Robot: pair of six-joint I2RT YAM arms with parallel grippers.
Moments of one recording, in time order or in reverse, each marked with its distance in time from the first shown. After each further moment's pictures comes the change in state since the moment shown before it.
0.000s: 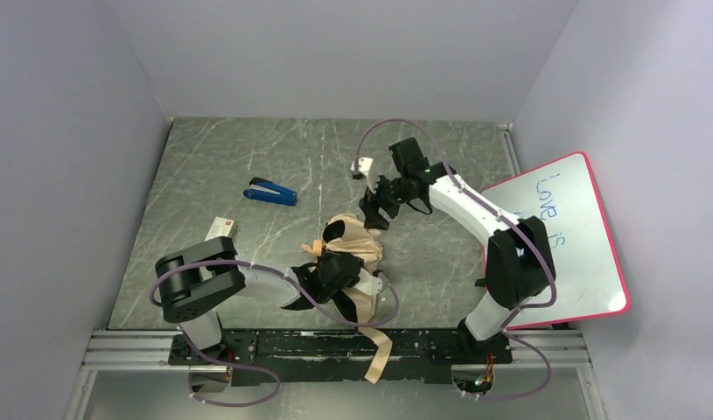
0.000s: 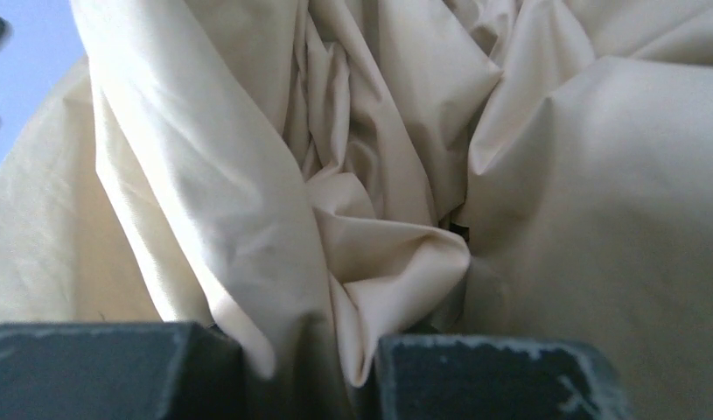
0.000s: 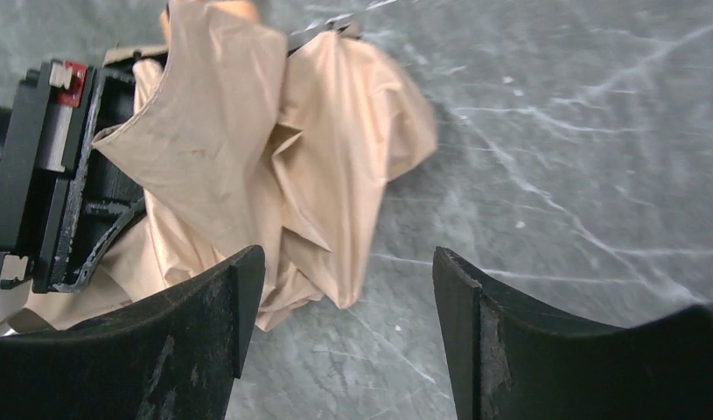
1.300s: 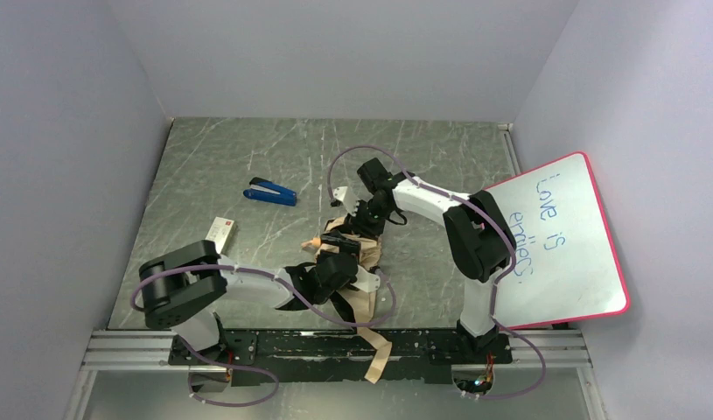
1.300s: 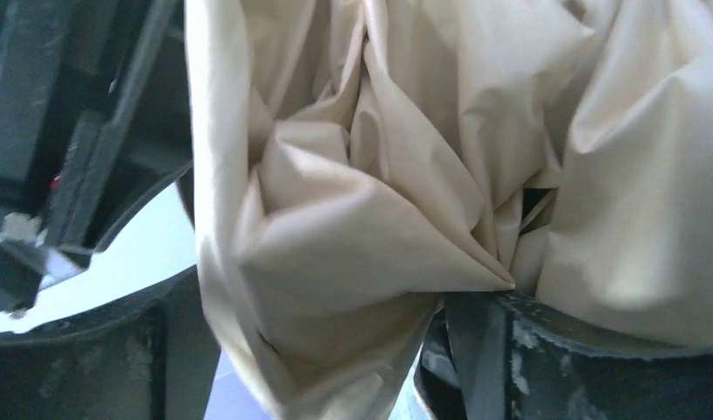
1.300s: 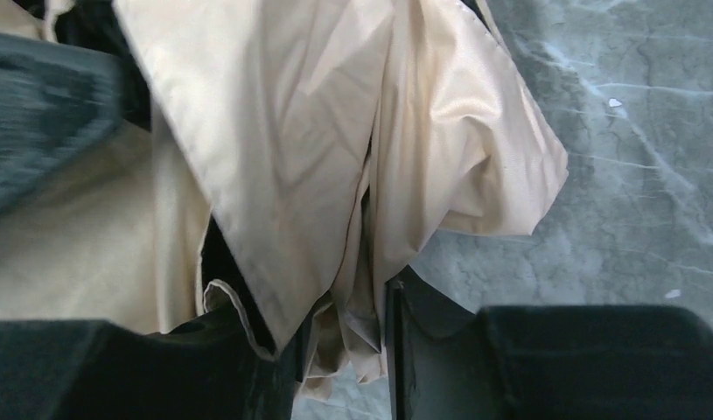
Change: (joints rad) left arm -0.025 -0.071 -0.012 -0.029 -0.085 0.011; right arm 0.135 0.294 0.050 -0.086 0.118 -0.040
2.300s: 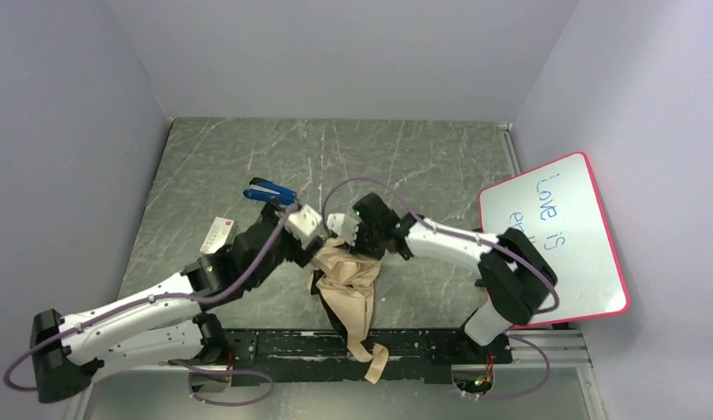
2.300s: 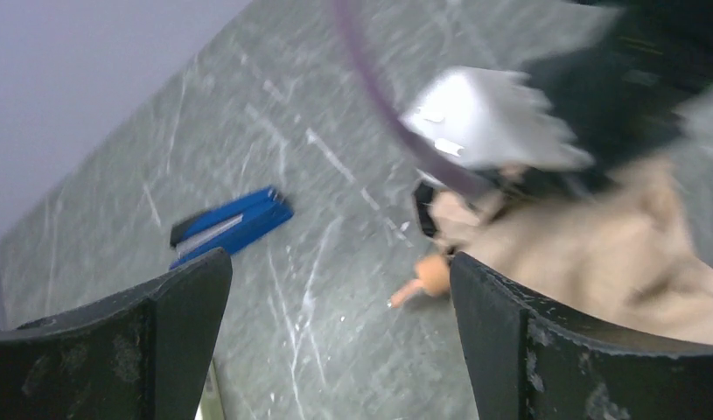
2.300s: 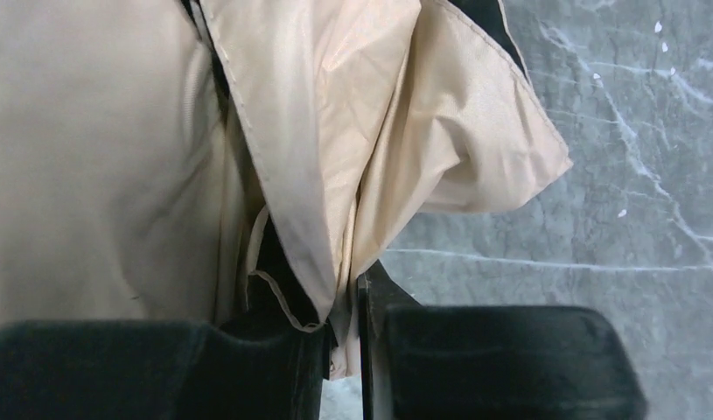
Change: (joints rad) left arm 0.099 -0.807 0.044 -0.509 0.087 -0.676; right arm 0.174 -0.317 -0.356 0.312 0.296 0.053
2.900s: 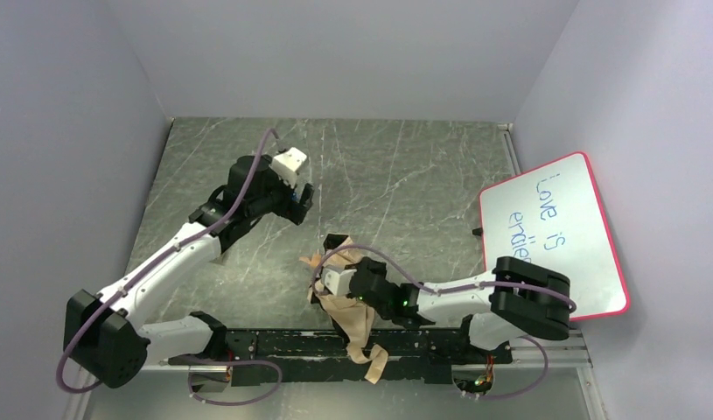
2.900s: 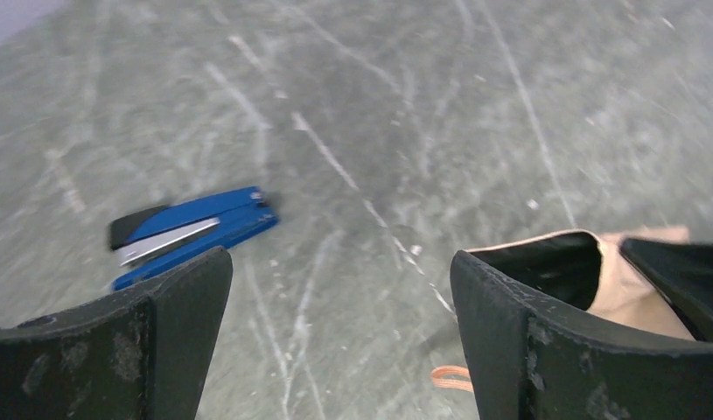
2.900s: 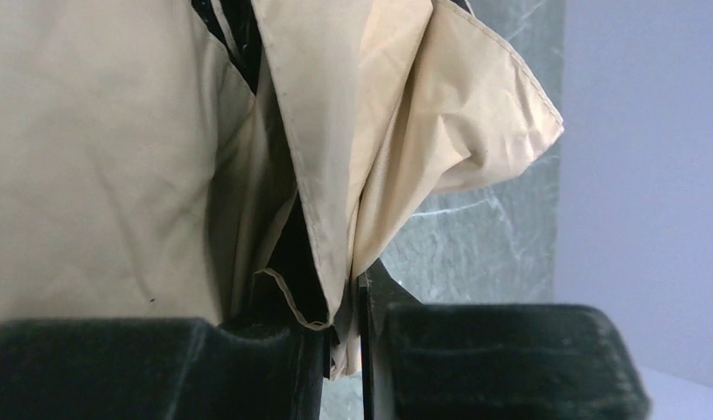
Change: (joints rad) left arm 0.575 0.327 0.261 -0.084 0.528 -0.124; right arm 0.478 -0.192 -0.502 0.688 0.767 -0.070
